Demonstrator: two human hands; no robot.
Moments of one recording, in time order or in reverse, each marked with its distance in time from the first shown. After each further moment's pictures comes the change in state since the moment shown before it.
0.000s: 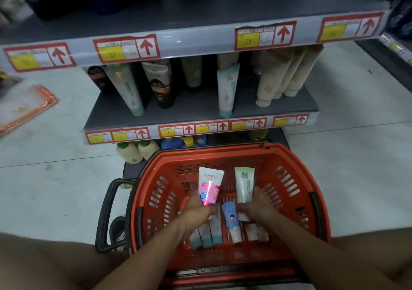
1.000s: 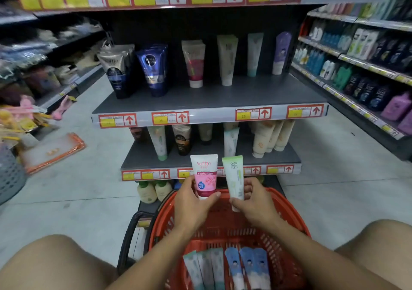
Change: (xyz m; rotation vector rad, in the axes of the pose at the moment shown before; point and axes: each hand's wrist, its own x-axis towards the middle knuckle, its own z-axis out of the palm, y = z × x) left_hand -0.101 0.115 -0.042 0.066 0.559 0.673; right_hand -0.086 -0.144 -0.042 -0.054 0.186 -0.582
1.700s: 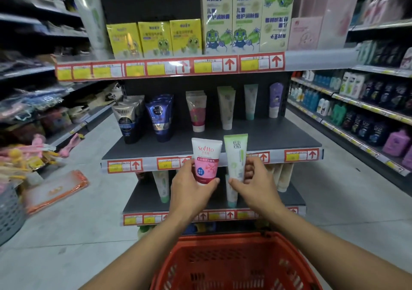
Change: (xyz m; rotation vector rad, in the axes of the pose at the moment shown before) left_hand 0.082 0.123 -0.043 0.088 0.107 0.264; right_hand 0.059 -0.145 -0.060 0.015 0.195 -0.305
